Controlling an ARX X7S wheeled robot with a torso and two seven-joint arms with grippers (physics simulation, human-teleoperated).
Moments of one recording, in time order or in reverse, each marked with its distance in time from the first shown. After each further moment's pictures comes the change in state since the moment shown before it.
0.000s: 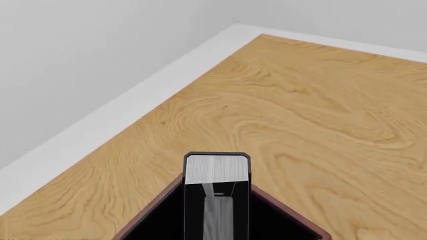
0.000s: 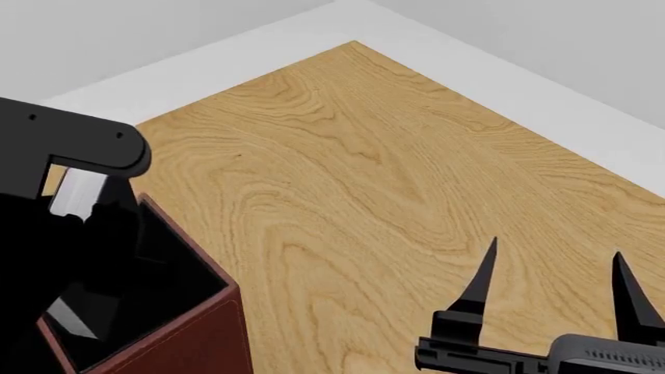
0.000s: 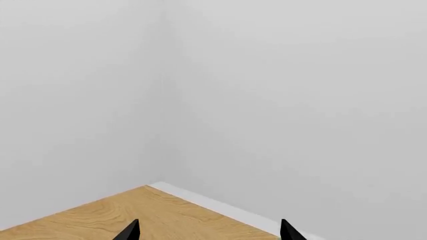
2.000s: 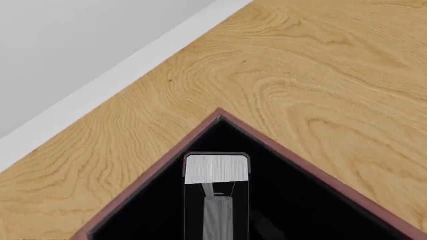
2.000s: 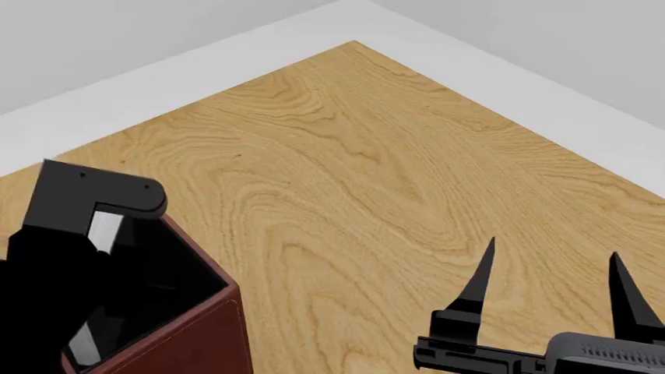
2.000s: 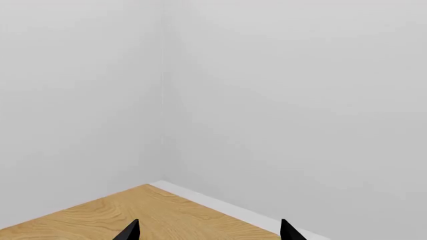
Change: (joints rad) left arm 0.193 0.059 0.113 -0.337 0.265 0.062 0.275; right arm 0.007 0.016 -0.019 0.018 0.013 -0.016 0.017
